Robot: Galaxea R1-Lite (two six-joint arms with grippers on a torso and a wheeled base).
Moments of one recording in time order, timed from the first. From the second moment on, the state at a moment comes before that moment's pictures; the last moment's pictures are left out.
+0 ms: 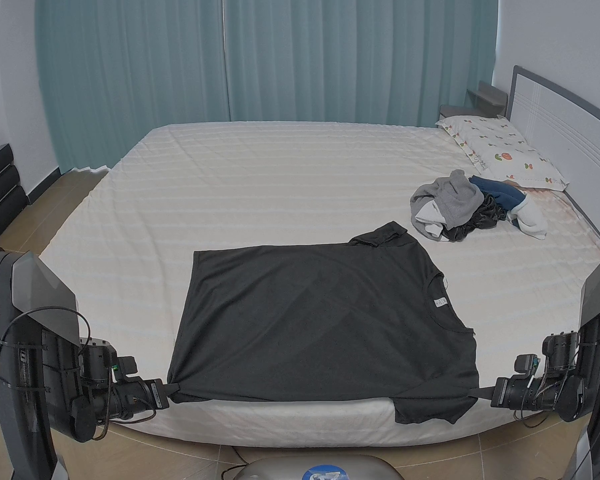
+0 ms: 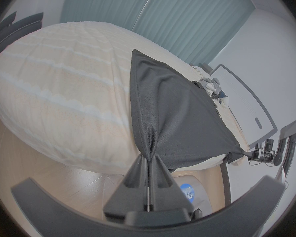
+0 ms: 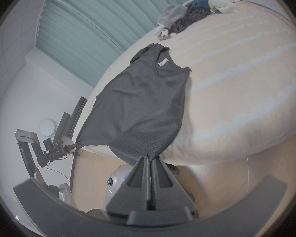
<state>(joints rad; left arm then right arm) -0.02 2.40 -0.12 -1.55 -0.39 -0.32 -0.11 2.33 -0.02 -1.50 0.59 0.27</state>
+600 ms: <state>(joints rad) -0.01 2.39 -0.07 -1.55 -0.30 -0.18 -0.15 2.18 -0.02 -1.10 0.60 0.05</state>
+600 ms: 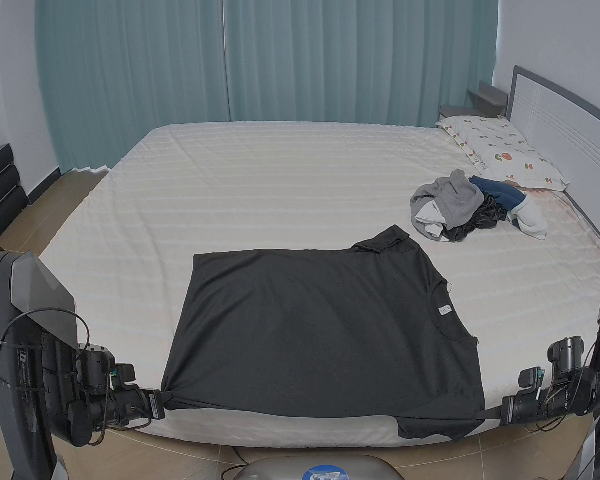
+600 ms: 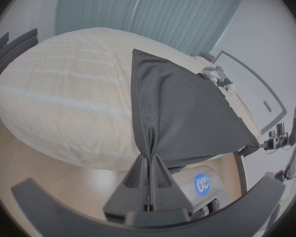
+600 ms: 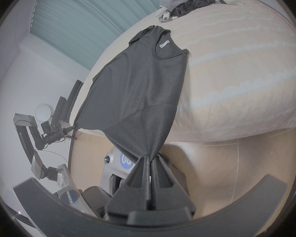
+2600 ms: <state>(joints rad) -0.02 2.08 -0.10 -1.23 -0.25 -0.35 -0.14 1.77 -0.08 -0.75 0.59 0.03</state>
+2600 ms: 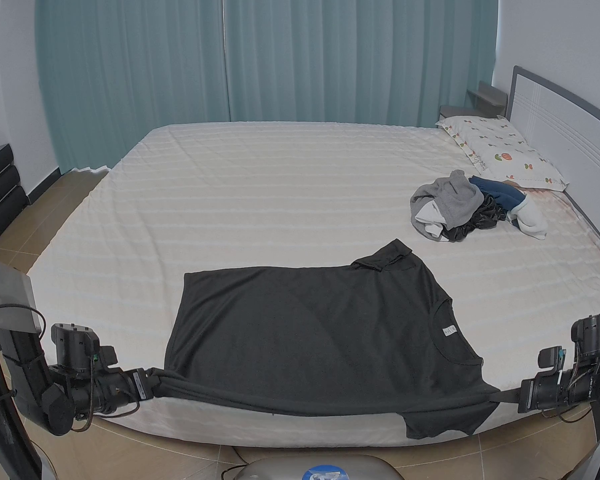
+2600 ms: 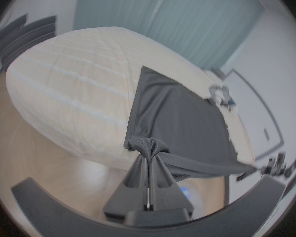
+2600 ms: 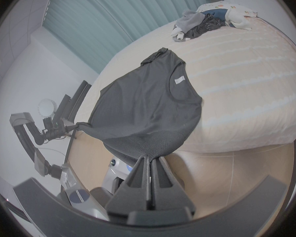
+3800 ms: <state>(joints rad) -0.09 1.97 -0.29 -0.88 -0.11 -0.54 -0.08 1.71 -0.23 -0.76 0.60 0.26</state>
